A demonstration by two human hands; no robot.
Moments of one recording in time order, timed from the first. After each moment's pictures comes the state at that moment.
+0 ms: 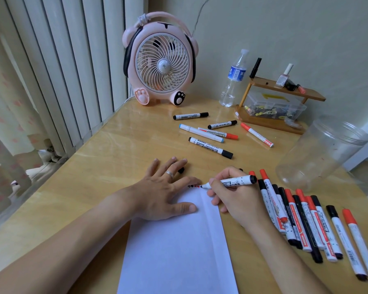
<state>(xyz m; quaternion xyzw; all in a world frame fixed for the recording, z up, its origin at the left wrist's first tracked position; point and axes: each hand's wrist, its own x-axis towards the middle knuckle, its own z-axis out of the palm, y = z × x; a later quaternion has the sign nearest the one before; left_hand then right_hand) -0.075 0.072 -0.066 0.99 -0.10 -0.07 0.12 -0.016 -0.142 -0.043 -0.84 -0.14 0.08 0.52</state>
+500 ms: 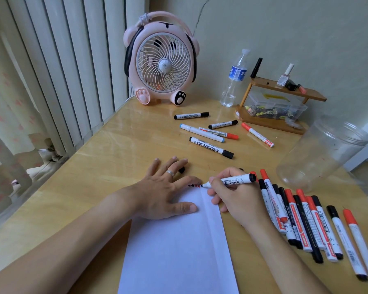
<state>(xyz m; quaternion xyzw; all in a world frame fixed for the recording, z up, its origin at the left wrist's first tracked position) -0.076 0.070 -0.065 0.98 -0.10 -0.07 0.13 -0.015 -0.139 -0.044 -0.84 -0.13 0.07 0.53</state>
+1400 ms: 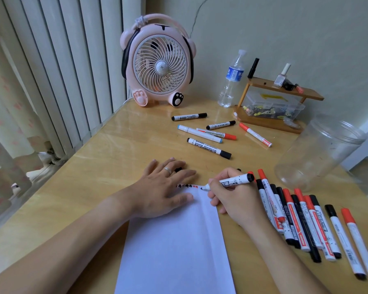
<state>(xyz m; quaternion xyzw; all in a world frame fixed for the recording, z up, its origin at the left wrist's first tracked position) -0.074 0.073 -0.066 0.98 -0.07 -0.02 0.19 -0.013 -0.142 -0.047 -0.83 -0.13 0.07 0.54</state>
